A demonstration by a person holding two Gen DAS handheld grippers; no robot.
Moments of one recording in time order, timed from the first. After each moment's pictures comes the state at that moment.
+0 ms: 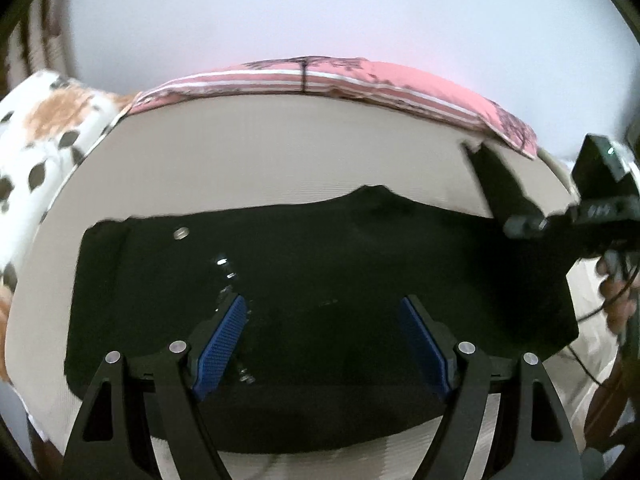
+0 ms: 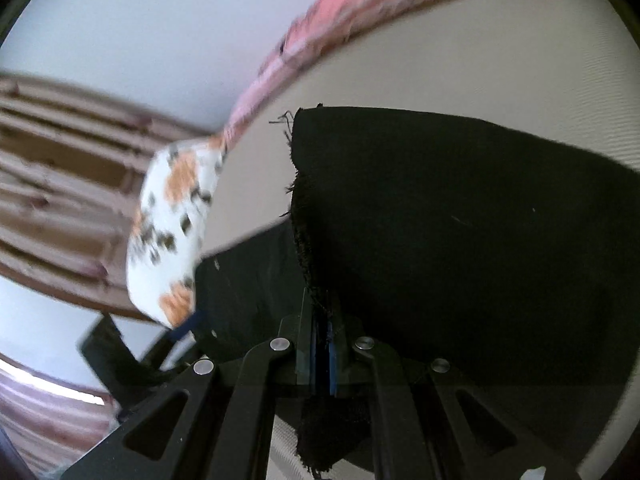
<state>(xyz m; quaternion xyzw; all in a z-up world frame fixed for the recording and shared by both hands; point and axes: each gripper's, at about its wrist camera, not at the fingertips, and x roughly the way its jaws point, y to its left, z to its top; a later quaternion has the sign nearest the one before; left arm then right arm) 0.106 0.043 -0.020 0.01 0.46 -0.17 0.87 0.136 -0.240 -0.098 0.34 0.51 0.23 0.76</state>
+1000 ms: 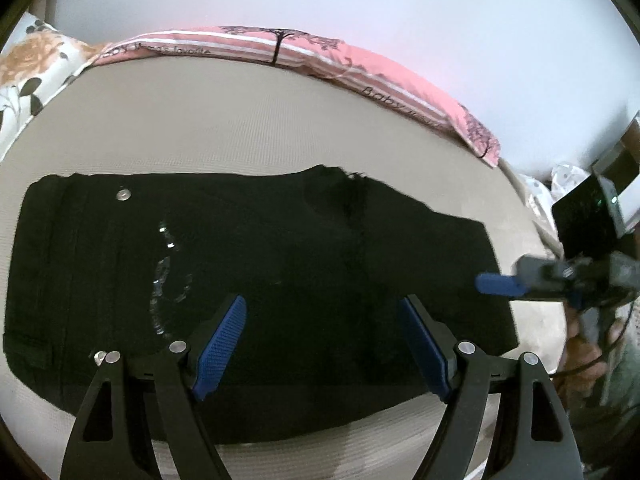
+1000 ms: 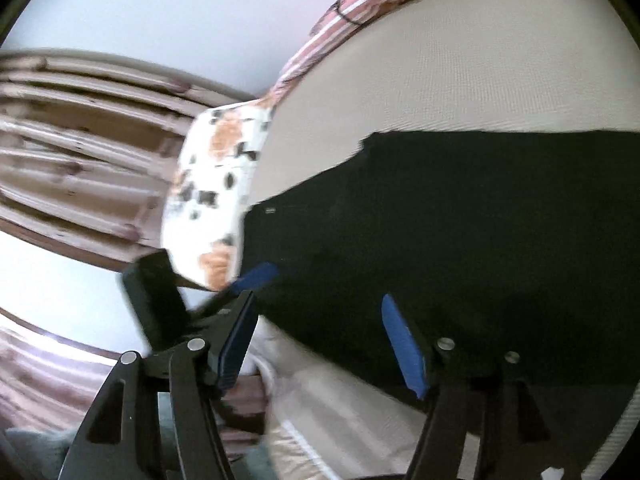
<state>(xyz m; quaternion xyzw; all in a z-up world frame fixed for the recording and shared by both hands) 0.114 0.029 -0.027 -0.08 0.50 -0.25 0.82 0.095 -0.211 -0.076 0.34 0.51 0.29 0.74</state>
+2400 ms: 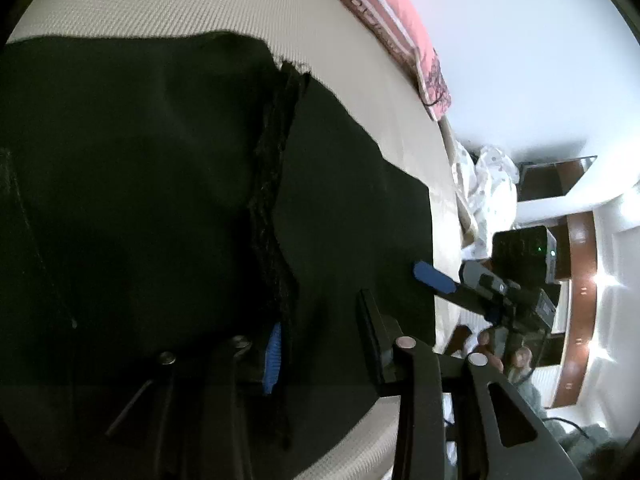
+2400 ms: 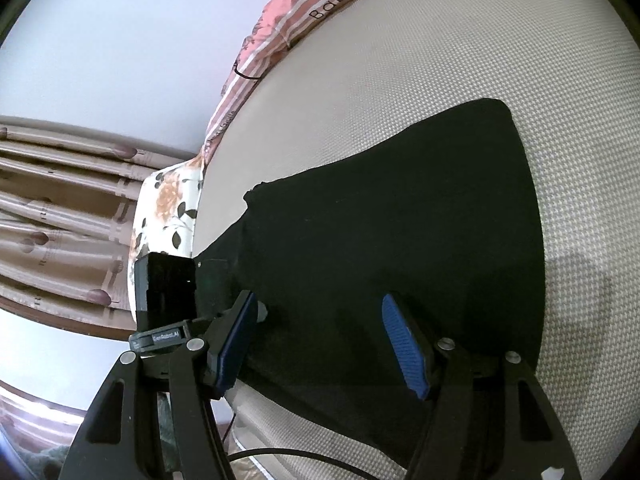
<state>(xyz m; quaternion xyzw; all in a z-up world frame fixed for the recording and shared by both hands) 0.179 -0.038 -0.109 -0.21 0.63 -0.38 0.64 0.083 -0.297 -0.123 0.40 0.50 0.18 0.75</state>
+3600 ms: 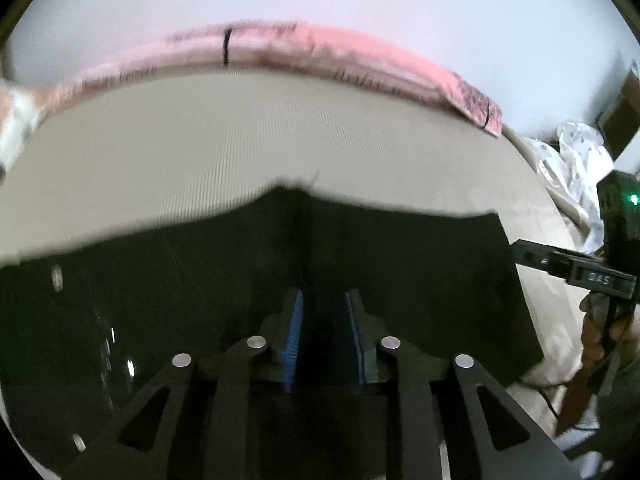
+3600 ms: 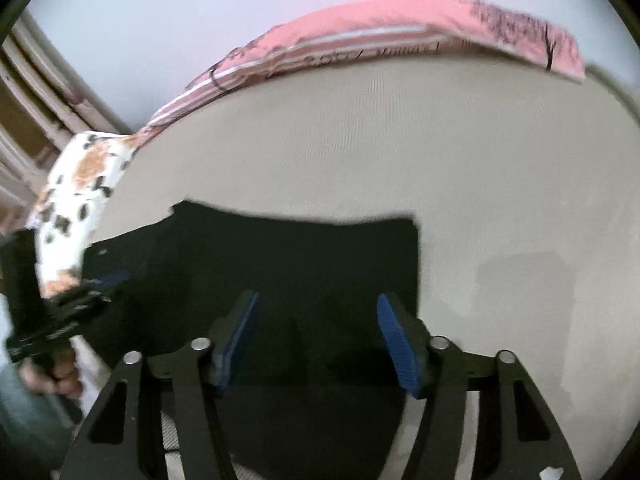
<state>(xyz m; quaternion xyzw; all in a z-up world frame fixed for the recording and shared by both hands) 0.153 -0.043 -0.037 0.02 0.48 -0.26 0.83 0.100 -0.292 -0.086 0.16 0.48 0.04 0.86</state>
